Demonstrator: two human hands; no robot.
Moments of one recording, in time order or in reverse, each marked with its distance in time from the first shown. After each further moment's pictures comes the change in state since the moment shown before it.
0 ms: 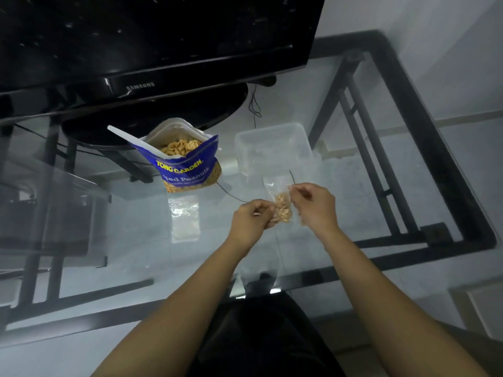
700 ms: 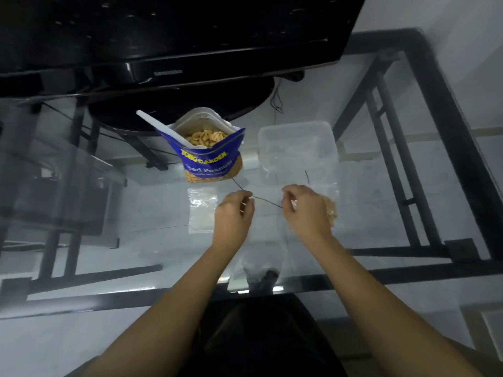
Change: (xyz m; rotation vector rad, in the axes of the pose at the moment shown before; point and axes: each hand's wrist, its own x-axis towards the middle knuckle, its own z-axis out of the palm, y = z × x) left_hand -0.002 -0.017 -0.060 0.586 0.403 0.406; right_hand -0.014 -0.011 0.047 -0.468 -0.056 -0.433
